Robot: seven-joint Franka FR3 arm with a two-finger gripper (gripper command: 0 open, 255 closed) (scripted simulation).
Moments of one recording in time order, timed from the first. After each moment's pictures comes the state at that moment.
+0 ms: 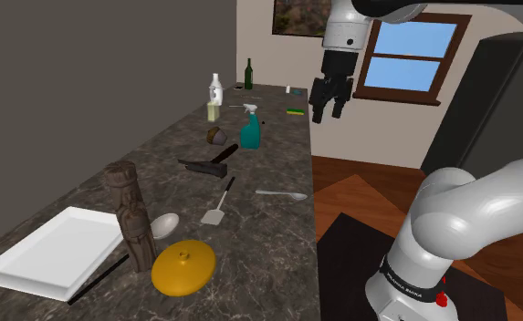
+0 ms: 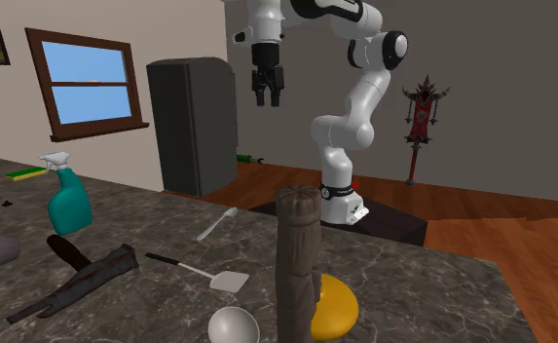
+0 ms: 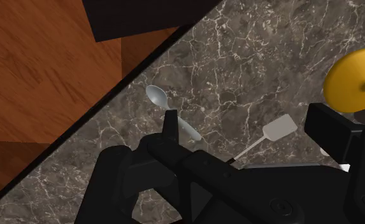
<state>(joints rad) -0.01 -0.79 -0.06 -2.34 0.00 1.54 0.08</state>
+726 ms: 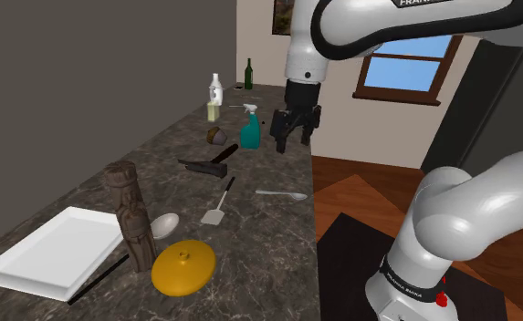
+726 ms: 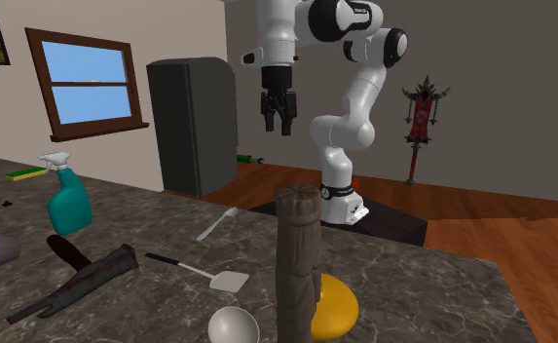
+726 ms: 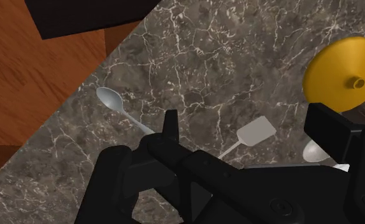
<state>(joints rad) 0.05 -0.71 0.12 -2.45 0.11 1.76 0.28</state>
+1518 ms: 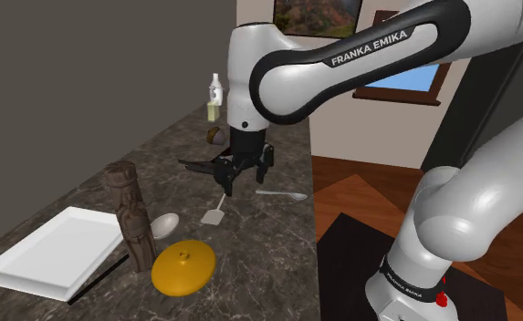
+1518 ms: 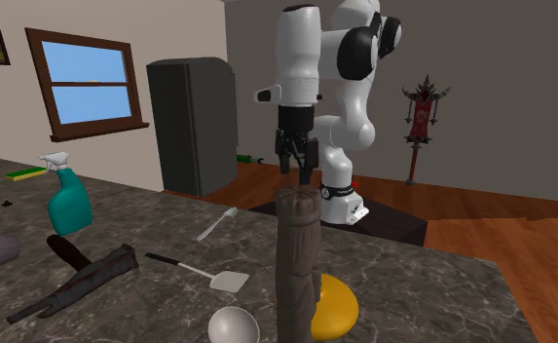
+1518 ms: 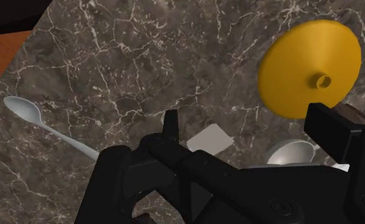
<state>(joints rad) 0.09 -0.41 0.37 -2.43 0.16 2.06 0.56</state>
